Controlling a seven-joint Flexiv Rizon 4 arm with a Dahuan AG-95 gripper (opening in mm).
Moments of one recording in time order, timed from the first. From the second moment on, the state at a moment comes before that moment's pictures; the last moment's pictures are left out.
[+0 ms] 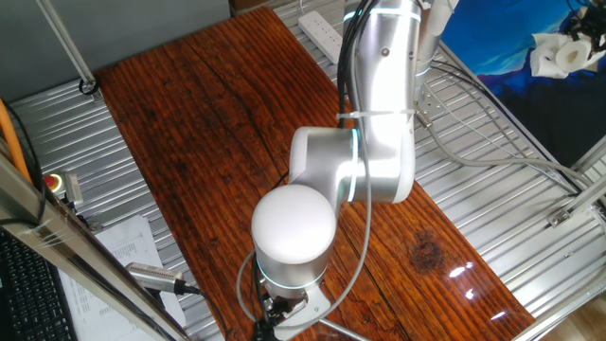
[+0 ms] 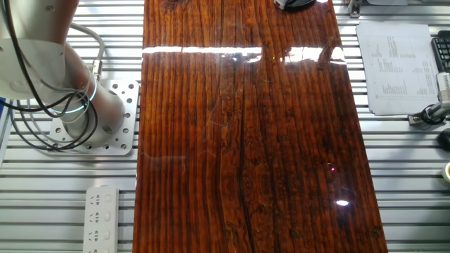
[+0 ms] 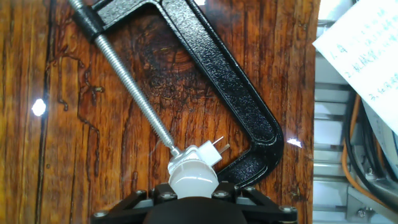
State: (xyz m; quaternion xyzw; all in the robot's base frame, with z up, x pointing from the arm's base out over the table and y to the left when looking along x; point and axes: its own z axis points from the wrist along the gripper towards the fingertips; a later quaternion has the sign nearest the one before) arm 0.549 0.400 0.112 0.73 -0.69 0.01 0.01
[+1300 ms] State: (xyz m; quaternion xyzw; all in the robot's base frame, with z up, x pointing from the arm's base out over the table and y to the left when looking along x) arm 0.550 0.400 0.112 0.66 -0.75 0.00 0.01
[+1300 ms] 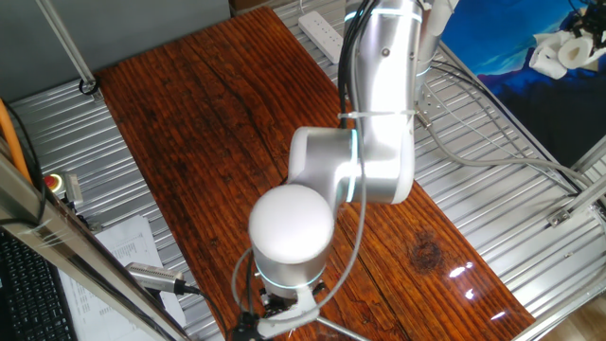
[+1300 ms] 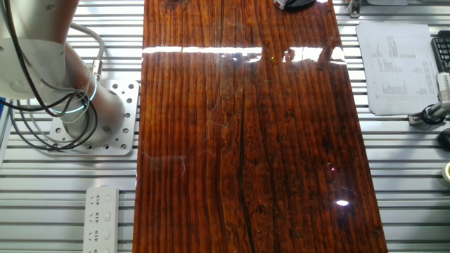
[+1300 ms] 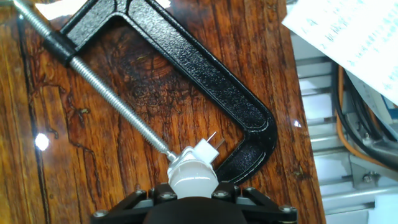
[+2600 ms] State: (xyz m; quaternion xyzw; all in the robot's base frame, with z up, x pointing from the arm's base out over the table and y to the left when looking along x) arm 0.553 0.399 0.125 0.65 -0.76 0.01 0.01
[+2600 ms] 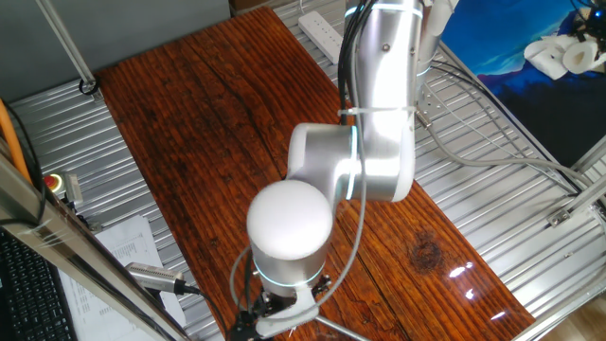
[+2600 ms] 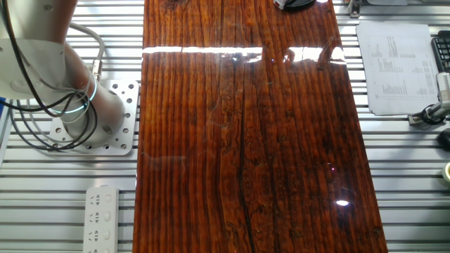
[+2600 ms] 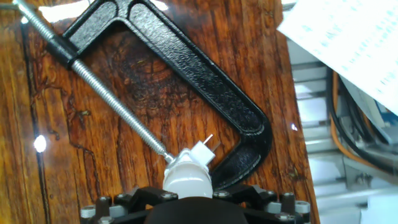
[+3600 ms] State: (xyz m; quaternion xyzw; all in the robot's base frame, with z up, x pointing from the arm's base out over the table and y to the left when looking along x) arm 0.550 0.372 0.145 0.54 -0.84 0.06 0.04
